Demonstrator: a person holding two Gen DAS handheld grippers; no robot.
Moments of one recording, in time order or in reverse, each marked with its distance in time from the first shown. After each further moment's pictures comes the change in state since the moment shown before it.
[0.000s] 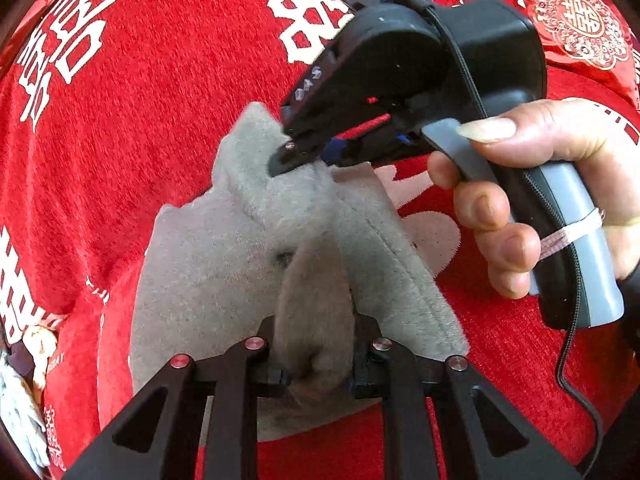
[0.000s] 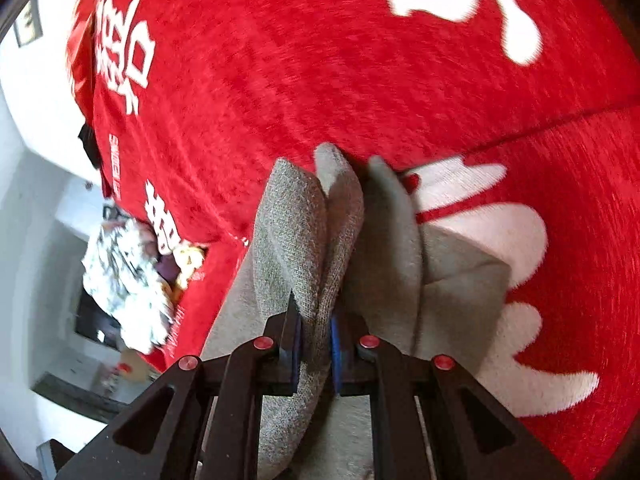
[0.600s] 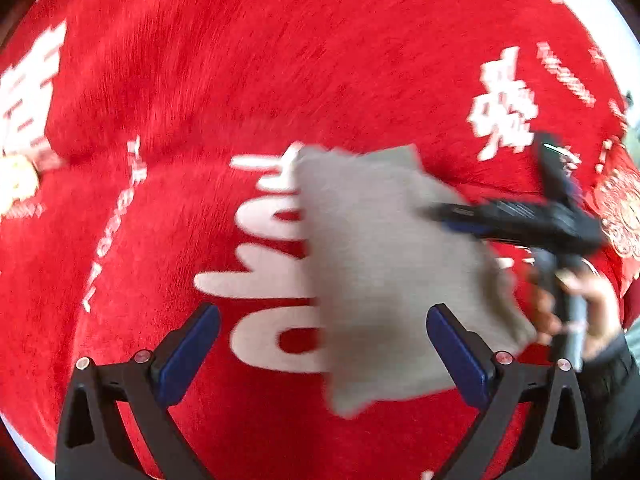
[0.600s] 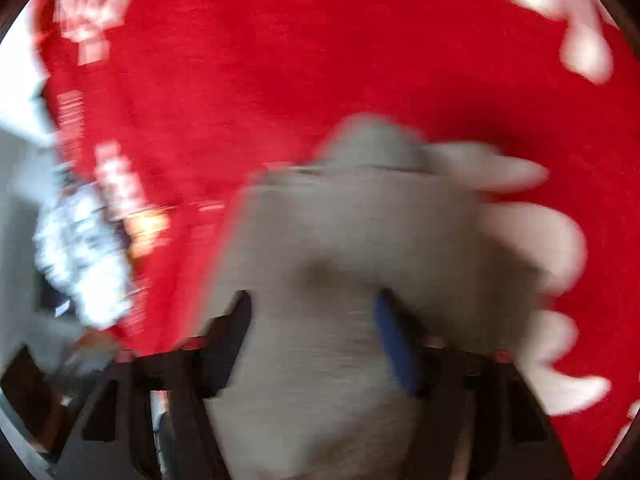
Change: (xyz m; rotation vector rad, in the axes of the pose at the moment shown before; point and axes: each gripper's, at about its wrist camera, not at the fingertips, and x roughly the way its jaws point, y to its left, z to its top) left arm -0.013 0.204 -0.044 -0.574 0.096 -0.208; right arm 0.030 0.036 0.016 -0.074 0.123 -0.275
